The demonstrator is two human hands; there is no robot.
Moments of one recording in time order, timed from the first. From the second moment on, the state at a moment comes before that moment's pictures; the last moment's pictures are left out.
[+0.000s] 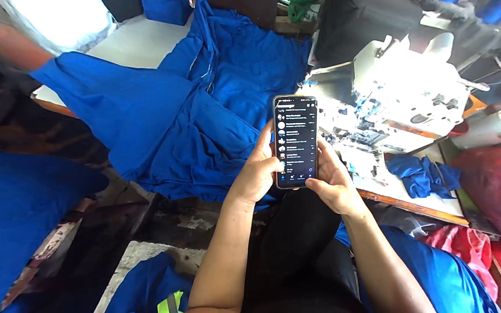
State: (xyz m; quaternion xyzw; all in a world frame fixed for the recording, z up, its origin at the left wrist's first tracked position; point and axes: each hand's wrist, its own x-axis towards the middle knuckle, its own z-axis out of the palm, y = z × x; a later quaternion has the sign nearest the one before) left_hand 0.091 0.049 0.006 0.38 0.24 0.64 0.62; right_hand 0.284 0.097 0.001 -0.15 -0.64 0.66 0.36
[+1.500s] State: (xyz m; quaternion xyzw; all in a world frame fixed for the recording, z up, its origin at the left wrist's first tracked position) left_hand 0.091 0.049 0.005 0.40 0.25 0.64 0.61; right_hand 0.283 0.096 0.003 -0.16 -0.64 0.66 0.35
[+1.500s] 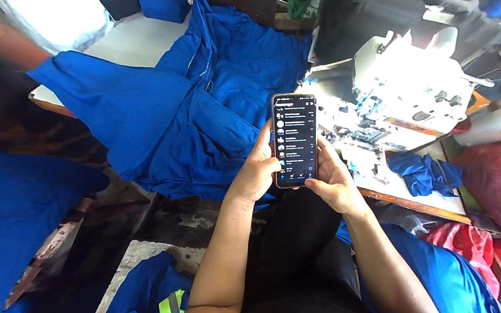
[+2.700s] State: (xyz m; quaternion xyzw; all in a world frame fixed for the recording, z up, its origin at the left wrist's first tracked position) left_hand 0.093 0.049 0.007 0.37 0.25 0.64 0.62; right_hand 0.284 0.097 0.001 -0.15 -0.64 0.66 0.36
